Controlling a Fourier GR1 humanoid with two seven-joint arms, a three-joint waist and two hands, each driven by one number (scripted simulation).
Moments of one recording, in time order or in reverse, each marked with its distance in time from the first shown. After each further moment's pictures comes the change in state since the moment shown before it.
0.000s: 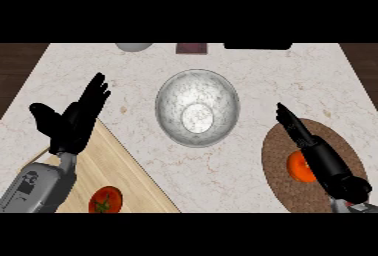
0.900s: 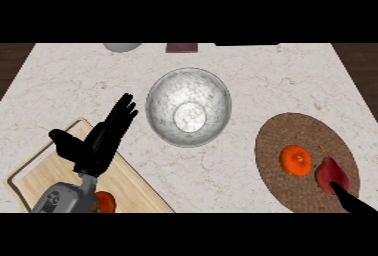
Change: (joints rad) left arm 0.110 -0.115 -0.070 -0.061 0.050 -0.096 -0.055; right arm 0.419 -0.029 -0.262 -0.090 0.488 -0.631 0.174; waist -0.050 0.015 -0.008
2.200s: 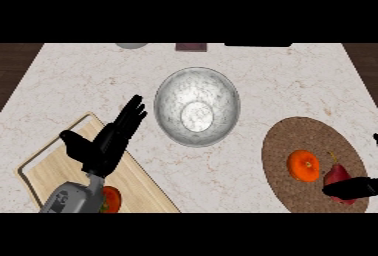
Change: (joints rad) left arm -0.006 -0.040 -0.011 0.007 -0.027 -0.047 0.004; right arm -0.325 -0.094 0.070 -0.058 0.188 0.652 1.043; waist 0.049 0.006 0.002
